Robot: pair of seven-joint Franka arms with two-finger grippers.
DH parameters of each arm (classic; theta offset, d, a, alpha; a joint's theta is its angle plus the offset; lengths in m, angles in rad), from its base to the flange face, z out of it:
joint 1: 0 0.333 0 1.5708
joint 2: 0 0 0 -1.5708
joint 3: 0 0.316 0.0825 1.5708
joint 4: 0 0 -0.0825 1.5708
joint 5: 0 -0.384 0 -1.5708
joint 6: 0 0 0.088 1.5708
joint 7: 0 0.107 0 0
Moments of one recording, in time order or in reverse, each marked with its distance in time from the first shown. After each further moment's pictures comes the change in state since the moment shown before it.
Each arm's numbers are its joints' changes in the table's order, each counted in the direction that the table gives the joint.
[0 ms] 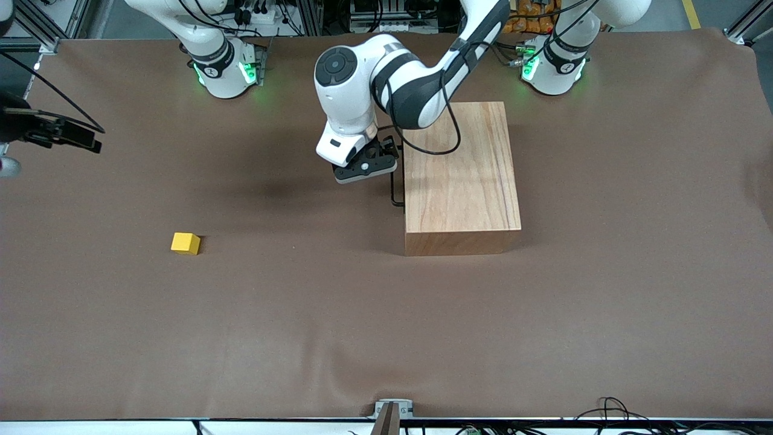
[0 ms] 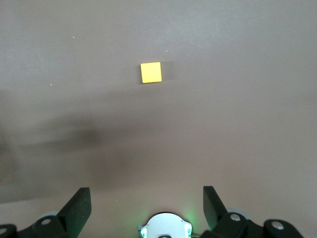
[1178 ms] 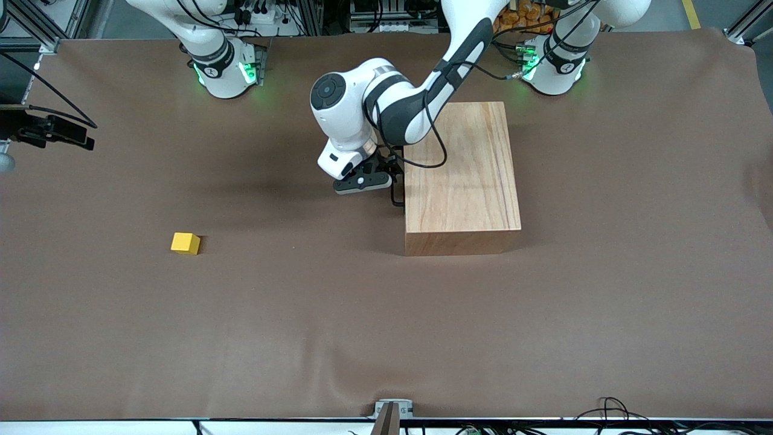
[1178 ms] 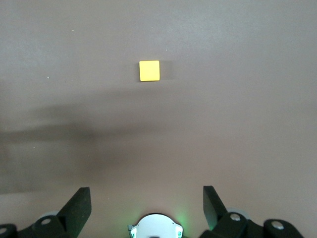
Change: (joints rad) left arm -0.007 -0.074 0.000 0.001 -0.076 -0.008 0.119; right arm -0.023 0.014 0.015 -0.048 -0.001 0.030 -0.061
